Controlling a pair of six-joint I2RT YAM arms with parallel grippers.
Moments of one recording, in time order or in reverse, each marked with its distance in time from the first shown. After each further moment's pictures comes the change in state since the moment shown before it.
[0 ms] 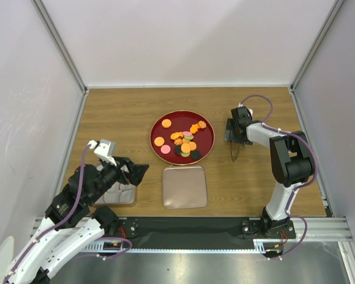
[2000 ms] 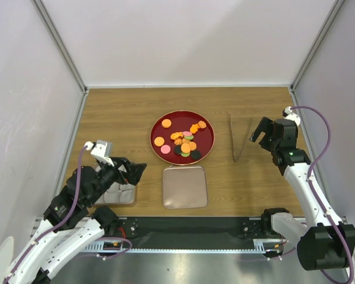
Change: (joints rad) left arm 0.000 -0.022 0.002 -0.015 -0.044 -0.011; right arm -0.197 -0.840 -0.325 -0.098 -0.077 0.093
